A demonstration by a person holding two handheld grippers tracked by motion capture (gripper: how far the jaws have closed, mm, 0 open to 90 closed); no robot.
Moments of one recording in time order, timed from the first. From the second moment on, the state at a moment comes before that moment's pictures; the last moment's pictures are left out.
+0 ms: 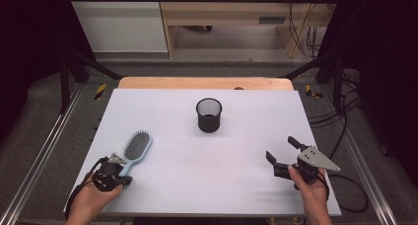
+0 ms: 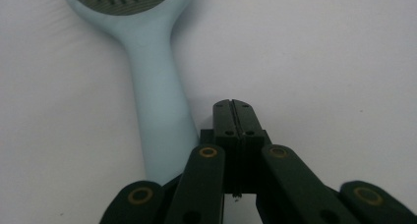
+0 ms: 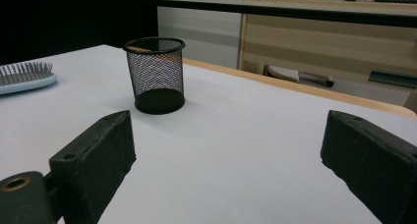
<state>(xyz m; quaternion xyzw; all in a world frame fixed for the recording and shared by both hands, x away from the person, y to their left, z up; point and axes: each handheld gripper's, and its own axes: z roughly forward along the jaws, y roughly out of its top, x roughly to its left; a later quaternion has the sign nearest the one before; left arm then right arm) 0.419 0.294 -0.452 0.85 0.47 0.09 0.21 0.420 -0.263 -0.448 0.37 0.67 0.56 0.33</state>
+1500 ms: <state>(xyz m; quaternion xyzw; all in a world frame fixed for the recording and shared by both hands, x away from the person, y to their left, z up) 0.436 0.335 -0.450 0.83 0.50 0.11 0.19 0.420 -0.261 -0.450 0.37 0.67 0.55 0.32</state>
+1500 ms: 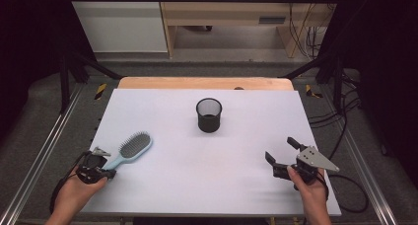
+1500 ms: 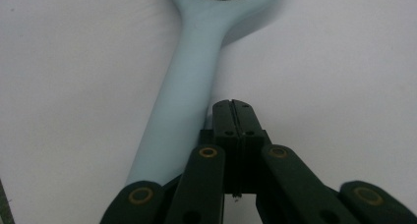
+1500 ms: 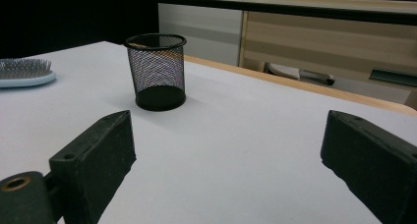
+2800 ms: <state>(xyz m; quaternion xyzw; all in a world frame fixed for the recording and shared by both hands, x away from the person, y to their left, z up) 0.452 0.340 -0.412 0.82 0.50 0.15 0.22 0.420 -0.261 -0.450 0.37 0.67 0.55 0.32</state>
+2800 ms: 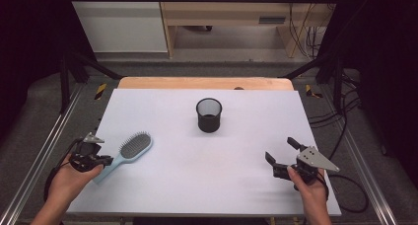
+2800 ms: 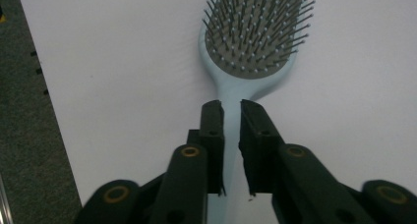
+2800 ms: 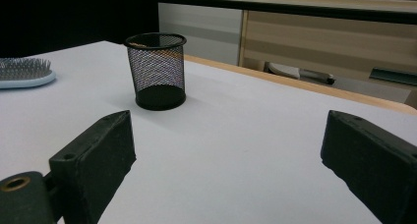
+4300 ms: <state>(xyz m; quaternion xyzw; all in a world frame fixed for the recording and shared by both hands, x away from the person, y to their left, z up) 0.482 0.331 -0.445 0.87 0.44 0.10 0.20 0.420 -0.259 -0.450 0.37 0.68 0.55 0.32</state>
